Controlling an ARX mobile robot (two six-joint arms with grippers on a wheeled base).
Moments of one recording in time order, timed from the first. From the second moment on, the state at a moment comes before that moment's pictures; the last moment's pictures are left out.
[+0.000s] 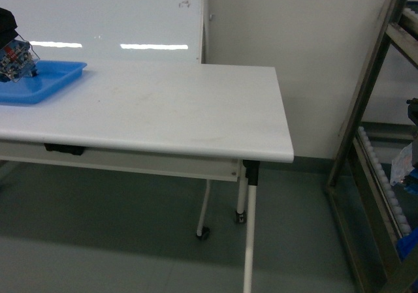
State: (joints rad) left arm -0.06 1.12 0.50 0.46 0.18 -0.13; right arm 0.33 1.11 0.38 0.51 0.08 -0.07
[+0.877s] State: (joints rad) left arm -0.06 1.12 0.50 0.46 0.18 -0.13; right arm 0.33 1.11 0.38 0.51 0.08 -0.07
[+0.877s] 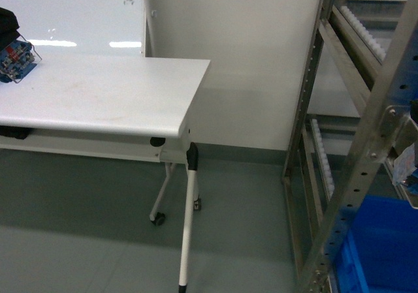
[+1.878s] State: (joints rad) left arm -0.06 1.12 0.50 0.46 0.18 -0.13; right arm 0.33 1.11 0.38 0.50 0.08 -0.07
